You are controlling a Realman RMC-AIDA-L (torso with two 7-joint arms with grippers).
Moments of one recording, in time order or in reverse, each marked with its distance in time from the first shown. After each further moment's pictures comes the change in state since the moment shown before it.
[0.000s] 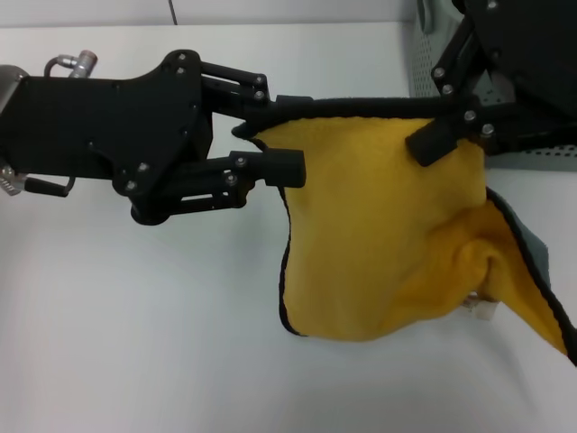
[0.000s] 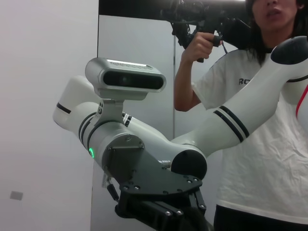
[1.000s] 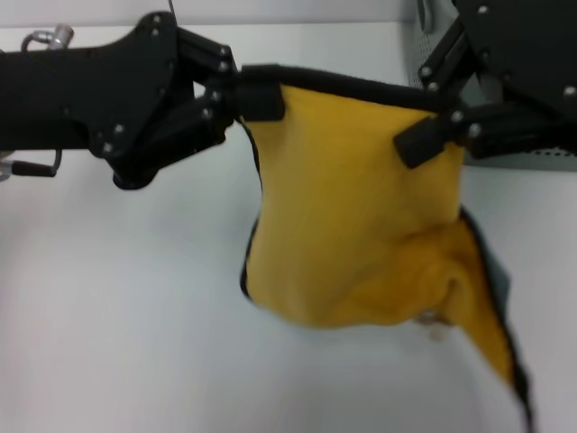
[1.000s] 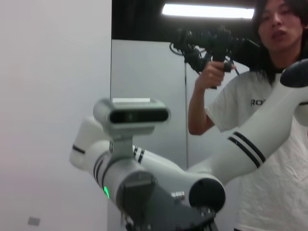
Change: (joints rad) left arm 0.012 -0.005 -0.040 0.008 -0.047 -0.002 -0.017; right arm -0.013 0.034 0.035 0.052 -0.005 0.000 0.008
